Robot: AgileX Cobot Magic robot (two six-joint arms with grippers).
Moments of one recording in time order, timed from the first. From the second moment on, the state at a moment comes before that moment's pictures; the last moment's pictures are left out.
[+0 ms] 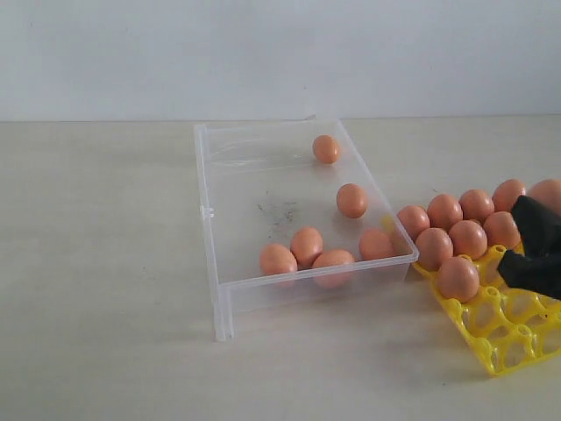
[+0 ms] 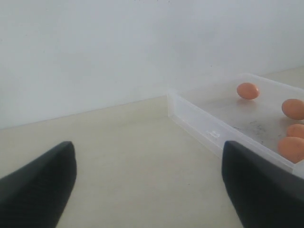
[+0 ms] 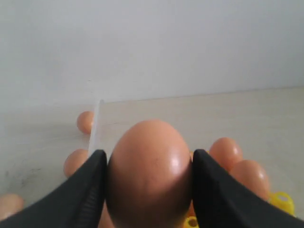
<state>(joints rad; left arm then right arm) -0.12 0.00 0.00 -0.39 0.18 0.50 0.38 1.36 -0.01 0.26 -1.19 0.06</state>
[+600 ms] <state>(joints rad) -0.12 0.00 0.00 -0.39 0.18 0.50 0.38 1.36 0.00 0.25 -0.99 0.16</state>
